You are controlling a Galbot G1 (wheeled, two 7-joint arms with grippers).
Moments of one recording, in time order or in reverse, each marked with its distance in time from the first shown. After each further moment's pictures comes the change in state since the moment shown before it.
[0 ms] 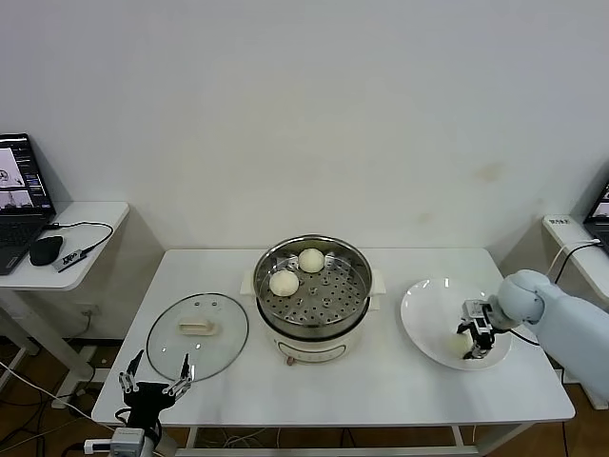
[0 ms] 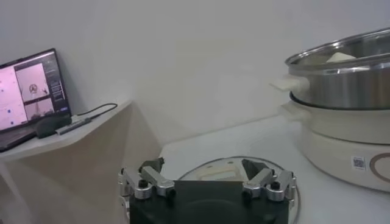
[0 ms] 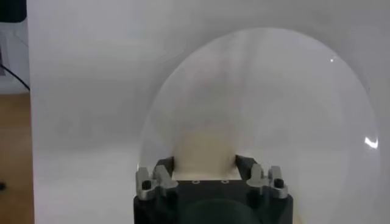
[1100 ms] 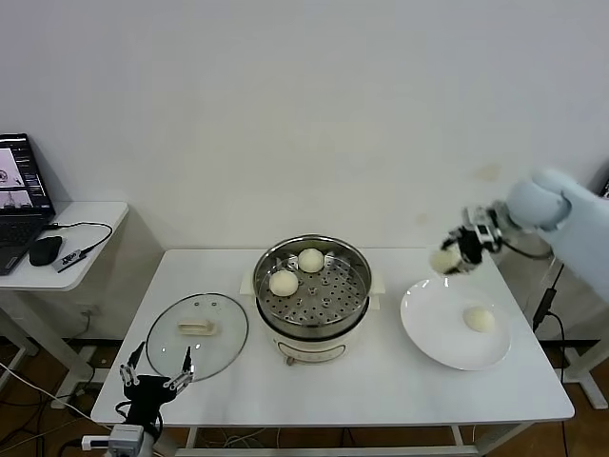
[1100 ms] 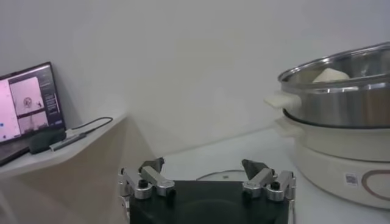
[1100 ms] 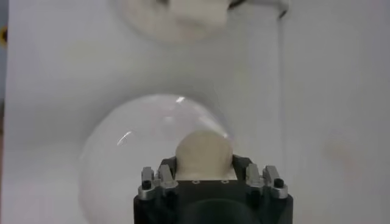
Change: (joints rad) left arm 0.005 0.014 0.001 -0.042 -0.005 -0.001 0.000; right arm 0.675 0.079 -0.368 0.124 0.311 -0.075 -0.017
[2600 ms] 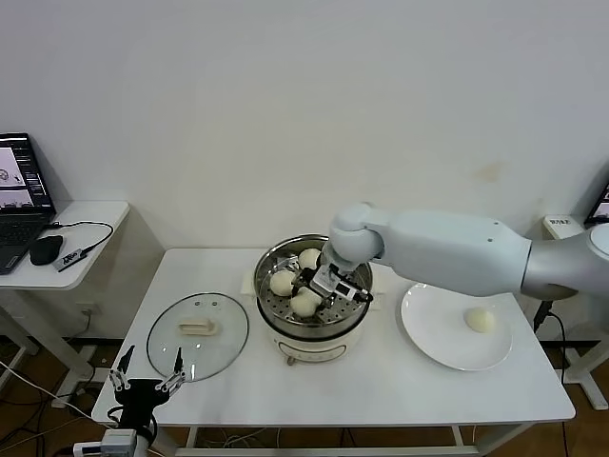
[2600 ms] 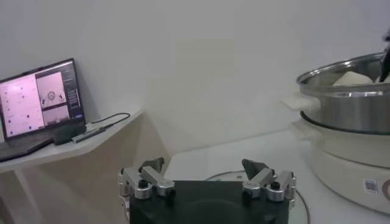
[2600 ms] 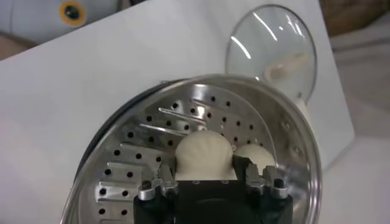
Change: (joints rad) left arm 0.009 -0.056 -0.030 -0.014 0.005 -0.005 -0.002; right arm 0.038 0.447 -0.364 0.060 -0.150 0.440 0.182
